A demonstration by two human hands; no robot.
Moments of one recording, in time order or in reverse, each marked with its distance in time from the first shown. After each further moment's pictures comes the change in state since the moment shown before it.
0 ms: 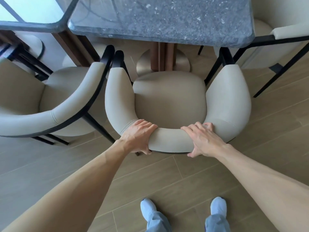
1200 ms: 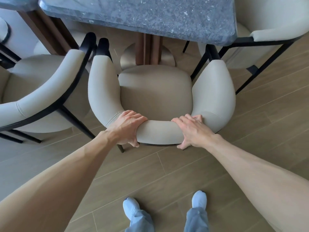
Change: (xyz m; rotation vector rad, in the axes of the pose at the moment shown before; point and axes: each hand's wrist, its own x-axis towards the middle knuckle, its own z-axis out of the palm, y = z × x) left_hand 0.018 -0.002 0.006 -0.104 0.037 0.056; right_hand -0.005 0.011 -0.014 0.032 -0.035 0.057
